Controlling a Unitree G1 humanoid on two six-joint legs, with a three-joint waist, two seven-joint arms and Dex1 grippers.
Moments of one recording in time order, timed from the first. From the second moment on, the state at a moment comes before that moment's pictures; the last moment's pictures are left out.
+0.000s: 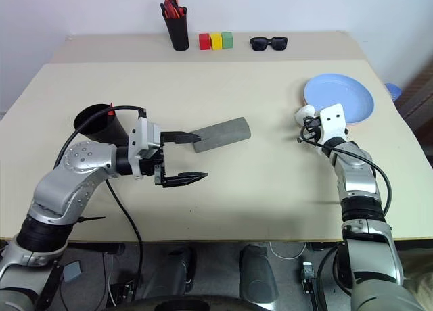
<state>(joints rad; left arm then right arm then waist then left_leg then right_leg) -0.41 0.62 -0.13 -0.38 -0.47 0.46 -1.00 -0.54 -0.57 -0.15 0.59 0.15 0.01 0.48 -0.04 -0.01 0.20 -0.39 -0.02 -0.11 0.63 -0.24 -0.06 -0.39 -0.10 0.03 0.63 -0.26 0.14</state>
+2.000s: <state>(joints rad) -0.39 0.61 -0.13 -0.42 -0.47 0.49 -0.93 -0.68 -0.57 -0.13 0.84 0.02 -0.18 0.43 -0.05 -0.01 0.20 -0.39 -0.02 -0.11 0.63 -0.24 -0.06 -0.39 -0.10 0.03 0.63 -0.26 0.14</state>
